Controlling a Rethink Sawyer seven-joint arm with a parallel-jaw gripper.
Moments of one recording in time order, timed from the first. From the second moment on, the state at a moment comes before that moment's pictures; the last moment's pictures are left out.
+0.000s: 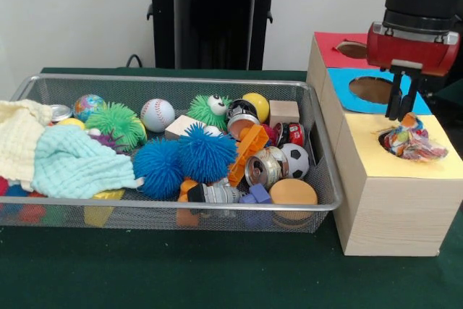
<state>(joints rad) 0.28 -0.54 -0.31 1.56 0.45 0.39 1.88</state>
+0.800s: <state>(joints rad) 0.29 -0.62 -0.33 1.53 0.45 0.48 1.88</state>
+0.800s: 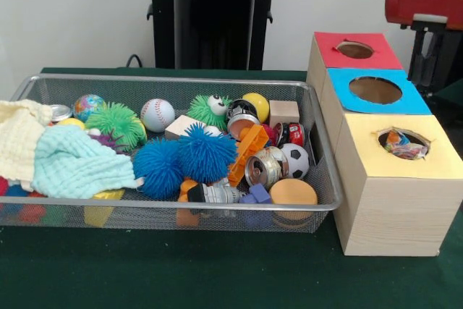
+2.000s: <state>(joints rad) 0.27 -0.56 -0.33 1.52 0.45 0.47 1.88</state>
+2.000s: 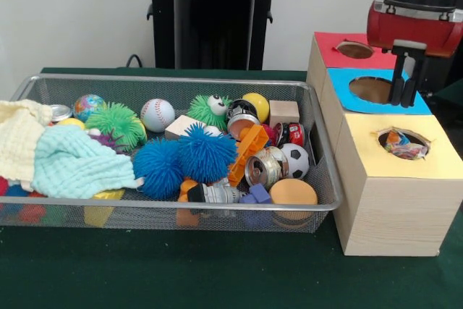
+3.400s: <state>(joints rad) 0.26 -0.50 -0.33 1.50 0.45 0.39 1.88</state>
